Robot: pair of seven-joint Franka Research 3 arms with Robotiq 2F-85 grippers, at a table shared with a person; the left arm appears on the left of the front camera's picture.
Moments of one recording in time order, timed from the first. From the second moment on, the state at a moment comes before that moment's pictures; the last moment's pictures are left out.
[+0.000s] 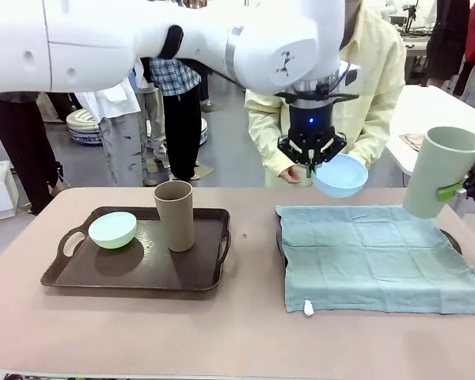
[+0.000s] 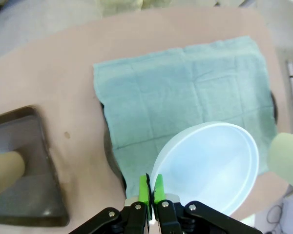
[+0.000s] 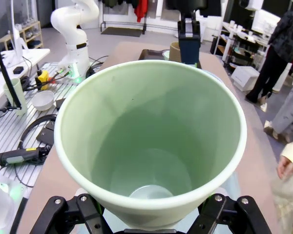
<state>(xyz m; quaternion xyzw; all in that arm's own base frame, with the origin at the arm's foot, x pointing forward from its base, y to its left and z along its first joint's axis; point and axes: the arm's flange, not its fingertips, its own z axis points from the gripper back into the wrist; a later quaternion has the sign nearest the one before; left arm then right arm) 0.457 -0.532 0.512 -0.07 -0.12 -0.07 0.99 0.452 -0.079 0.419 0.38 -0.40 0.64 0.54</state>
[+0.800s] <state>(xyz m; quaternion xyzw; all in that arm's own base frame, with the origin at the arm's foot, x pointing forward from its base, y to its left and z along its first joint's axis) 0.480 -0.542 0.426 -0.08 -0.11 -0.08 0.99 0.494 -0.079 0.336 0.39 -0.37 0.63 0.56</state>
